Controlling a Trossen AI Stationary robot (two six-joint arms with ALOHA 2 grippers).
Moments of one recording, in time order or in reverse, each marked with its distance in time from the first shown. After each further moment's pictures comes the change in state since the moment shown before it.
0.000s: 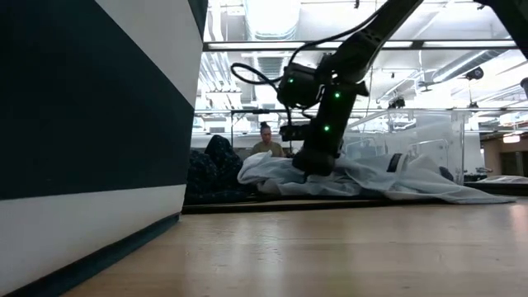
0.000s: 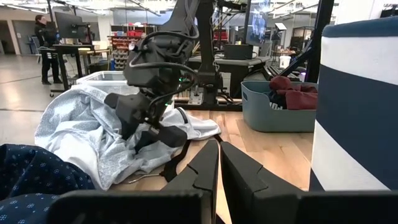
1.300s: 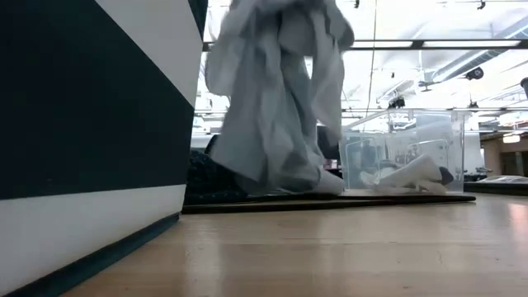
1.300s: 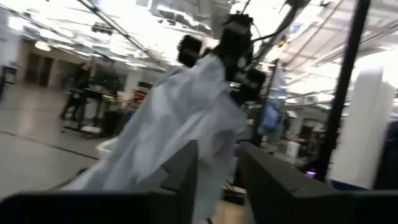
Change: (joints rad) left arm 0.000 0.154 0.119 0.342 -0.143 -0.165; right arm 0.146 -0.536 0.392 -0.116 -0.284 -0.249
